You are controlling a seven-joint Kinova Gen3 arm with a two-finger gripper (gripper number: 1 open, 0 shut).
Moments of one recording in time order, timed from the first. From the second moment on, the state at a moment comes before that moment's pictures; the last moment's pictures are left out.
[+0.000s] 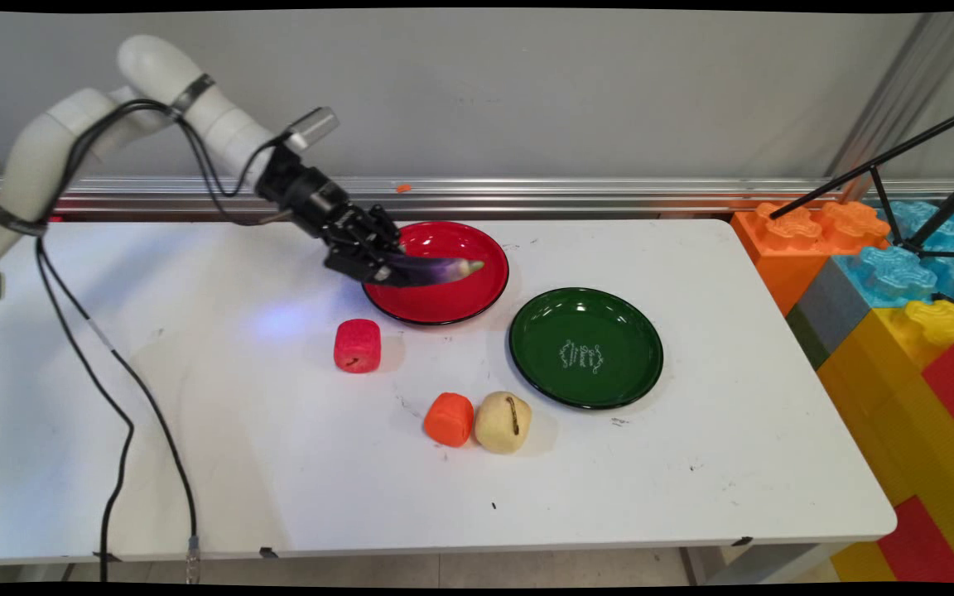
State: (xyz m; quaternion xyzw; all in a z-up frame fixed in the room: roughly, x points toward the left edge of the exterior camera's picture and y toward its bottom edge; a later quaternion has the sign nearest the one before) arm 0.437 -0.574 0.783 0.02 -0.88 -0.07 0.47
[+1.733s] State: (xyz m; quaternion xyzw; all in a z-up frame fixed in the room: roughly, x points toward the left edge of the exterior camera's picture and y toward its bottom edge) arm 0.484 -0.444 0.720 -0.05 -0.87 -0.18 0.45
